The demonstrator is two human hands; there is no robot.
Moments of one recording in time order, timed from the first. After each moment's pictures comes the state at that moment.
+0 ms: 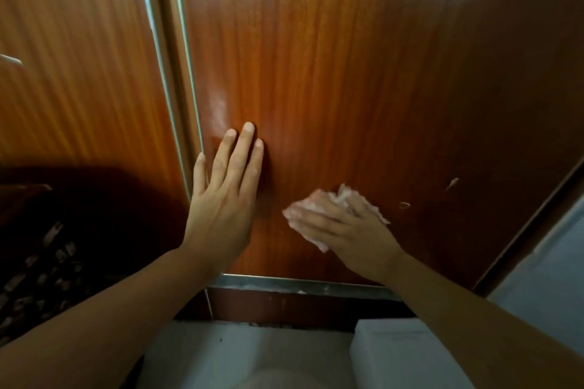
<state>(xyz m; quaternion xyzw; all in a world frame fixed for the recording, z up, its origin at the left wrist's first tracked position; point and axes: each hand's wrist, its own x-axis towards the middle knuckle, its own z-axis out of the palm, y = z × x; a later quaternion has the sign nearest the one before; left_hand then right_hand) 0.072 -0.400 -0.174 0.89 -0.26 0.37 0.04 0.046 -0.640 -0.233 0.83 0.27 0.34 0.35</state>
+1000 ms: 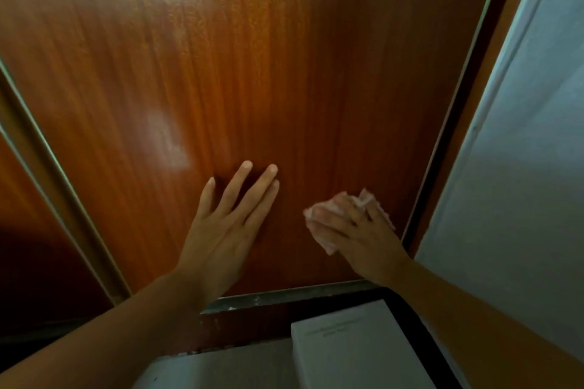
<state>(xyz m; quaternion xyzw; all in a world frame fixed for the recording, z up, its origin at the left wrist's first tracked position) 0.039 -0.510 -0.177 0.84 -0.42 0.33 -0.07 -0.009 -0.782 -0.262 0.85 0.16 0.39 0.31</state>
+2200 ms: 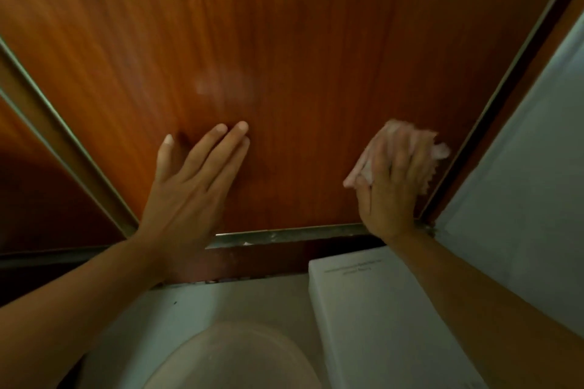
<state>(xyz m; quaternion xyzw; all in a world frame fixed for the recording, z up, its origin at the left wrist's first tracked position) 0.057 -0.453 -0.231 0.87 -0.39 0.30 -0.08 0.004 -0.747 -0.310 0.86 -0.06 0.50 0.03</state>
